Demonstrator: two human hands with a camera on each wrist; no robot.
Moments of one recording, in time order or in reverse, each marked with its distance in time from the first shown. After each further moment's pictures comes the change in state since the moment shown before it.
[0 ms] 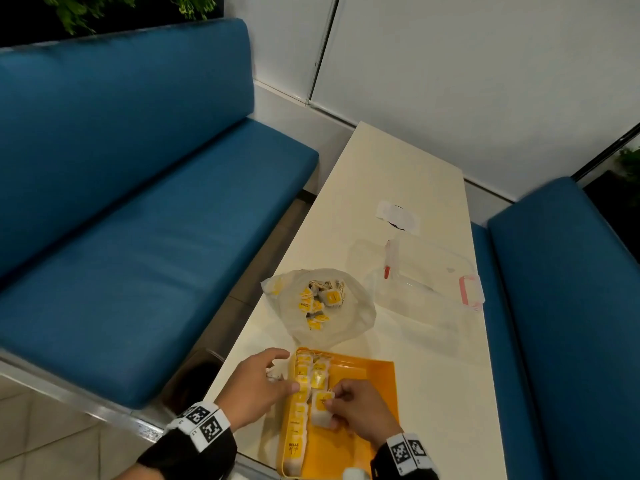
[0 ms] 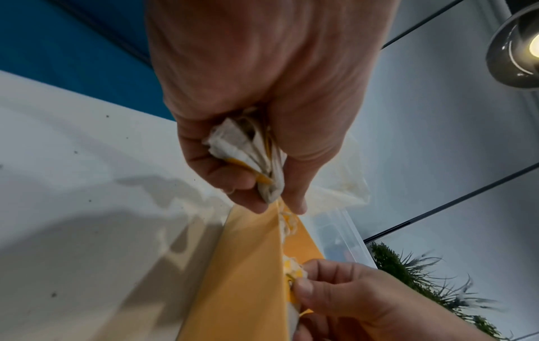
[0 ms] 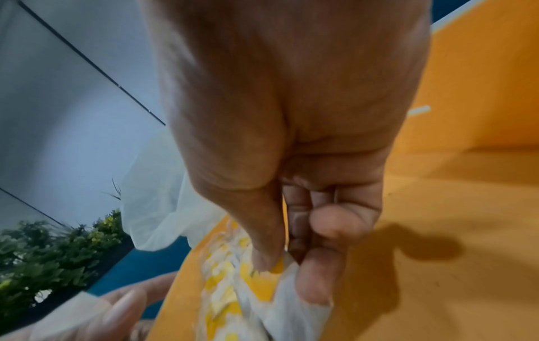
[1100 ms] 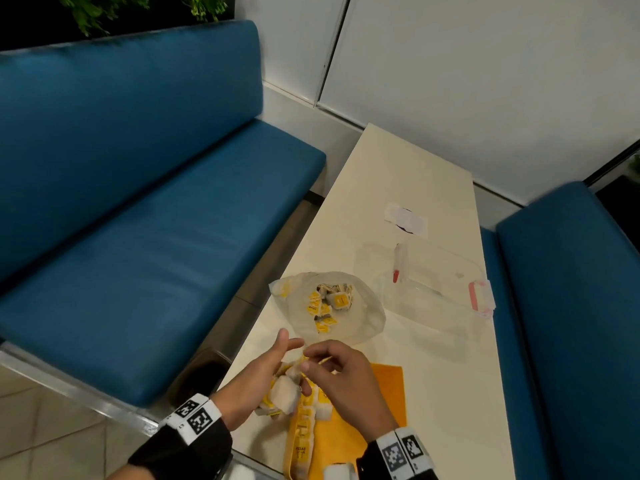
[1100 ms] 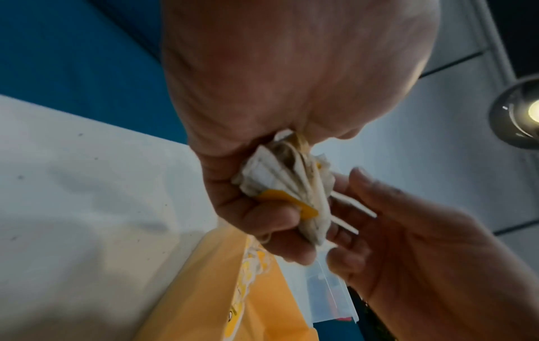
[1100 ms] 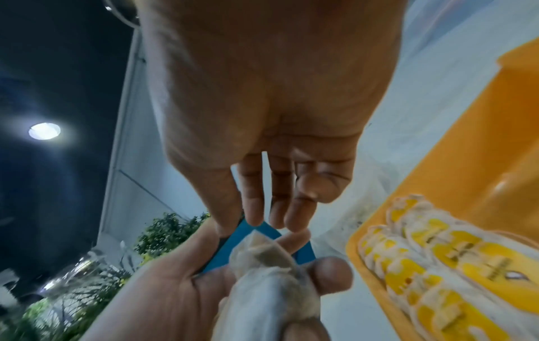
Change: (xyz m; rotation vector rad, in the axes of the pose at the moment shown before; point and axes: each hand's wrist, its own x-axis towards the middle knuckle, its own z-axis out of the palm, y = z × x) left_hand -0.018 0.039 -0.026 -0.560 -0.262 -0.156; right_hand -0.029 -0.081 0.021 -0.009 0.137 -0.451
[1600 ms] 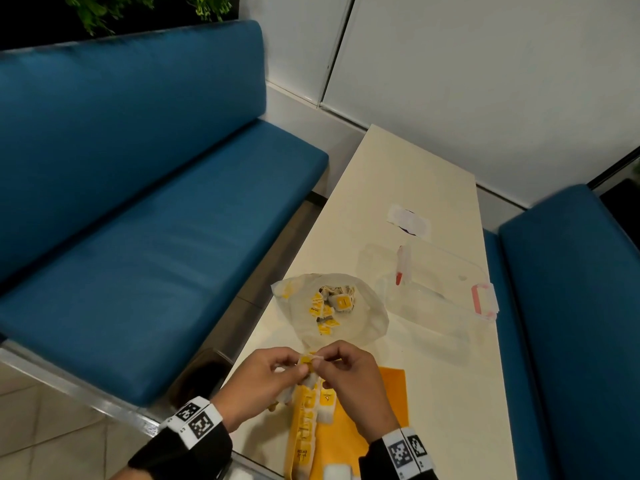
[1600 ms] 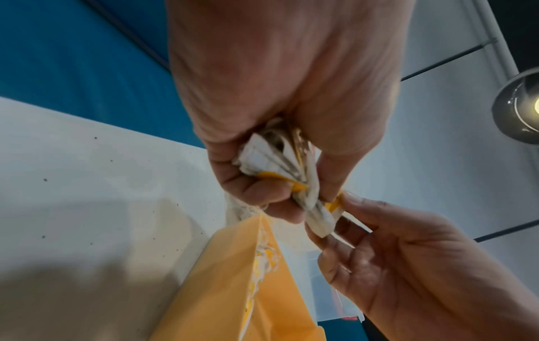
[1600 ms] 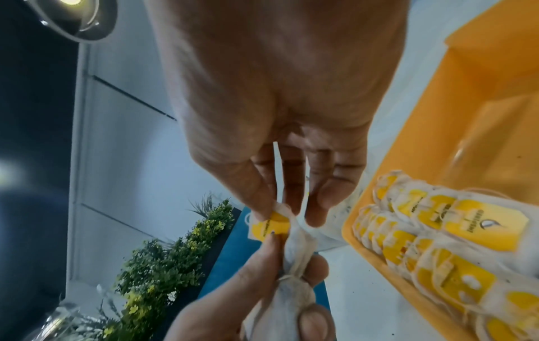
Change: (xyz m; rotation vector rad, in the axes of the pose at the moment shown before) left_hand 0.002 -0.007 -0.006 0.233 0.090 0.249; right_hand 0.008 0.006 0.002 0.162 0.079 0.100
